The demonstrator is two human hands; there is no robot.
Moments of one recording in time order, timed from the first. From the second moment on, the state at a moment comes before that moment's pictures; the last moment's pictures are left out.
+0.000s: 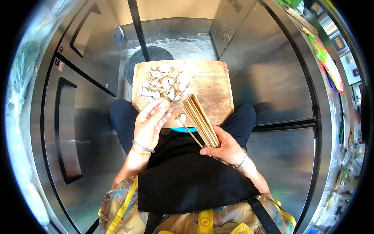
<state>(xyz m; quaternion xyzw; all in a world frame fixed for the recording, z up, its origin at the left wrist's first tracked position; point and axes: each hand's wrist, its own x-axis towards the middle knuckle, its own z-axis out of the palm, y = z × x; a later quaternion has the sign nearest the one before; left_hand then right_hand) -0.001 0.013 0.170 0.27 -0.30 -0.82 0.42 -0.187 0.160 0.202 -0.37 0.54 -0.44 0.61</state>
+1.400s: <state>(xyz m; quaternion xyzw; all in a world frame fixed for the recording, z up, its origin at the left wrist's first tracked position) -0.008 0.042 0.205 0.29 -0.79 -0.31 0.43 -0.184 0.156 0.204 -0.40 0.54 -0.46 0.58</state>
